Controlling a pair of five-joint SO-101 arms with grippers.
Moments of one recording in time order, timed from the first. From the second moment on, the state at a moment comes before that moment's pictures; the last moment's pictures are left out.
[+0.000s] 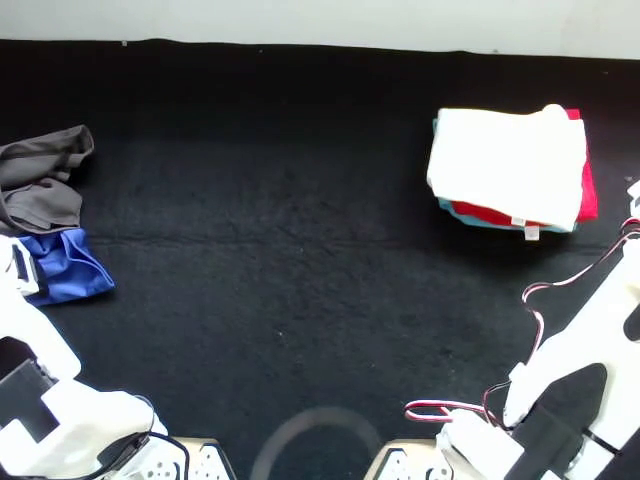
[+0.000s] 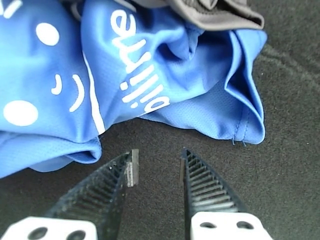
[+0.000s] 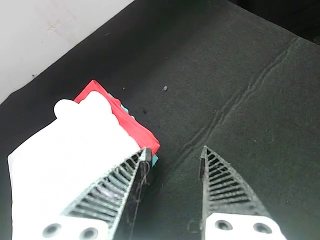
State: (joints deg) left arm -52.1 -0.7 17.9 64.1 -24.0; right arm 34.8 -14.8 -6.4 65.5 -7.3
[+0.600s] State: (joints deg) left arm -52.1 -0.5 17.9 64.1 -24.0; right arm 33.5 -14.6 -6.4 65.5 -7.3
